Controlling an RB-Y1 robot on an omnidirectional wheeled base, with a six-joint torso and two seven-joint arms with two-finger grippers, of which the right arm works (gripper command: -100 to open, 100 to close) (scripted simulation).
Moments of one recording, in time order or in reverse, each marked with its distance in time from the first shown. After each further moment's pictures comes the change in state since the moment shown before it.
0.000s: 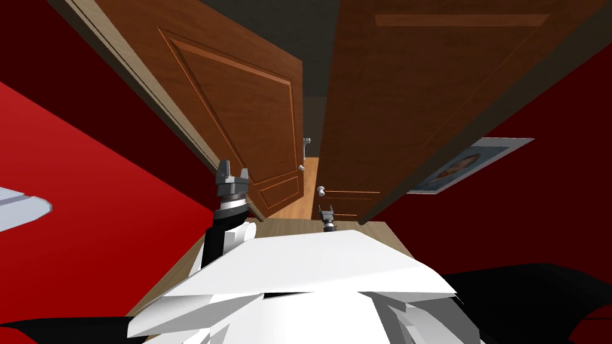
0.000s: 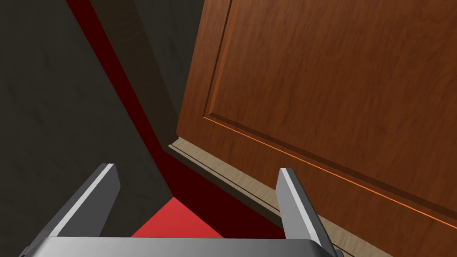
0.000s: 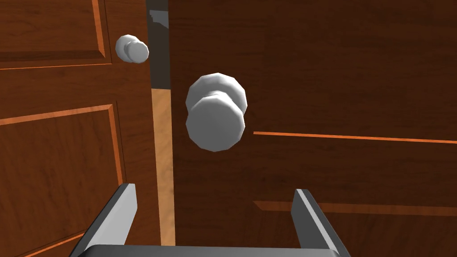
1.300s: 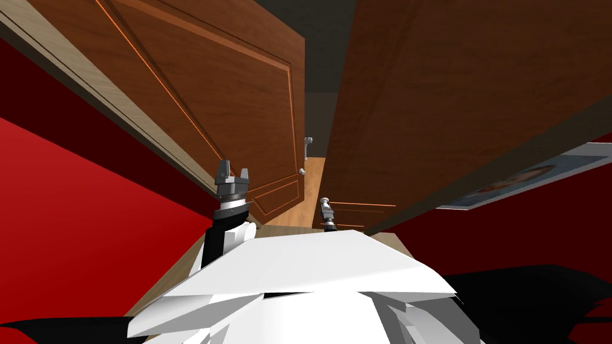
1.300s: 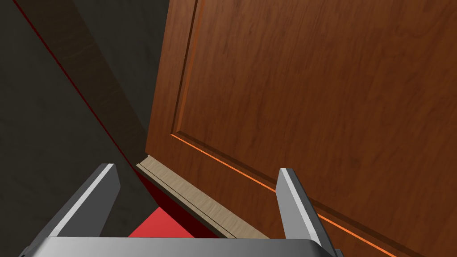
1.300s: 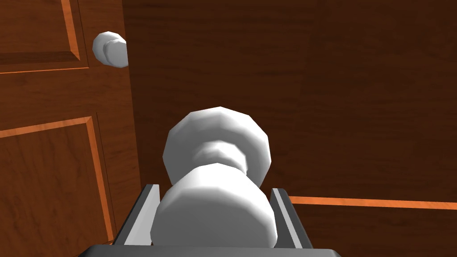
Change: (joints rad) arm -0.026 0.008 -0.023 0.027 -0.006 0.007 -0.008
